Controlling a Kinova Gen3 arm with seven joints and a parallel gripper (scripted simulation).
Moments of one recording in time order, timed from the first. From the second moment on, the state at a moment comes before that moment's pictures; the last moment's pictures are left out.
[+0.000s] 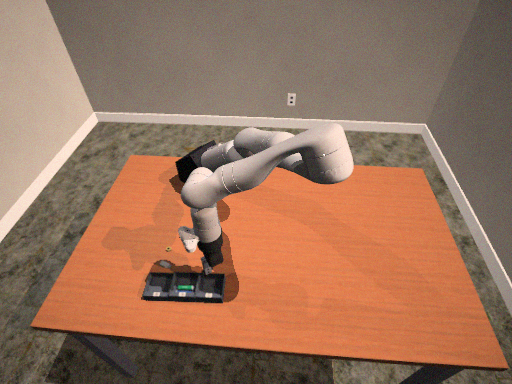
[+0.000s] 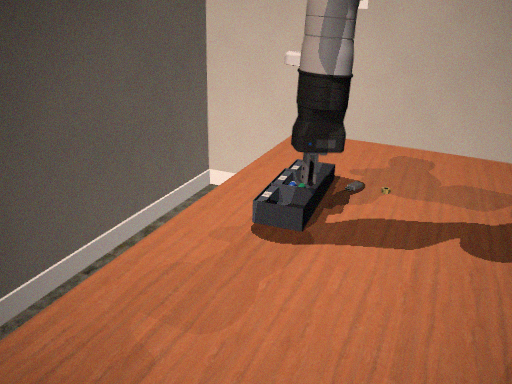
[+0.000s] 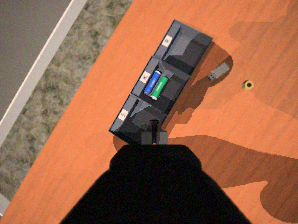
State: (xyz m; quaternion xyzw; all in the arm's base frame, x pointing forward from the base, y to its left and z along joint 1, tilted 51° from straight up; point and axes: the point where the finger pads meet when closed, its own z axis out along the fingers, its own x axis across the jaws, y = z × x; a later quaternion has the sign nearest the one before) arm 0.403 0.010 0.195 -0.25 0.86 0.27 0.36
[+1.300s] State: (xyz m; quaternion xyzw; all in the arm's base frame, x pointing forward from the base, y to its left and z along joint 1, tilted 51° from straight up) arm 0.429 0.017 0.211 -0.02 0.90 0.35 0.26
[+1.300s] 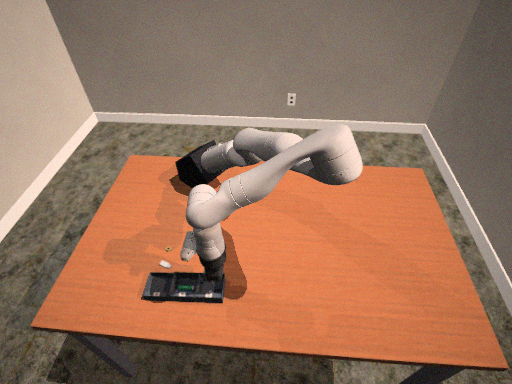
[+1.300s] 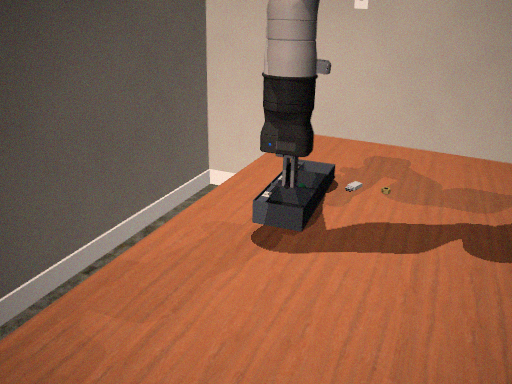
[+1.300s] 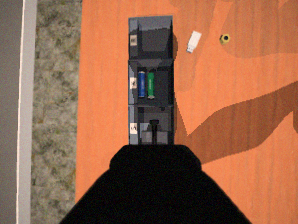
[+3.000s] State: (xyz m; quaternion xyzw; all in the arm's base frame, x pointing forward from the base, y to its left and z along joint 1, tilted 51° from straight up) arm 0.445 0.042 0.184 -0.02 0.90 0.35 0.26
